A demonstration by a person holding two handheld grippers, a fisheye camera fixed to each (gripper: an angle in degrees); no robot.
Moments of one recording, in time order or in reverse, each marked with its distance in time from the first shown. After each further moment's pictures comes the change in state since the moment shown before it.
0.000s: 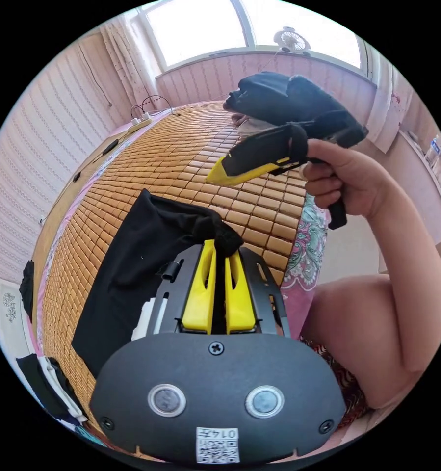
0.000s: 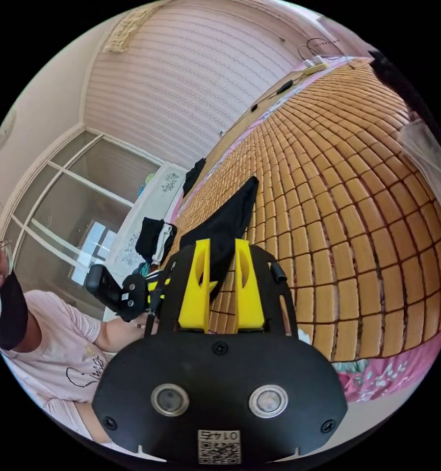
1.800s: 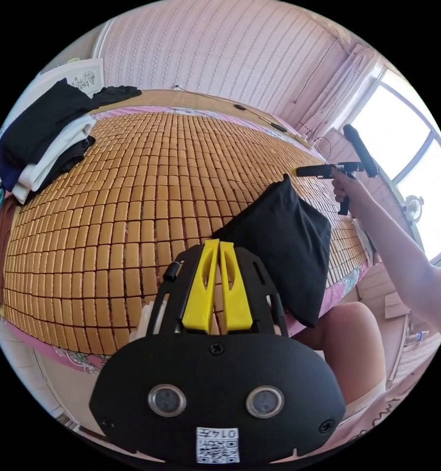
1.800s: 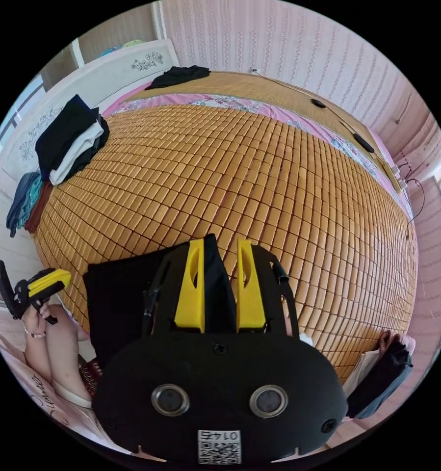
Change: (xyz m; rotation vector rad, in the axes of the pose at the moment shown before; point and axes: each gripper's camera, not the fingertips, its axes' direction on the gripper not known) left arm -0.247 0.270 -0.128 0.122 -0.008 -0.972; right arm -0.277 -0.088 0.310 -0.442 0.729 -0.524
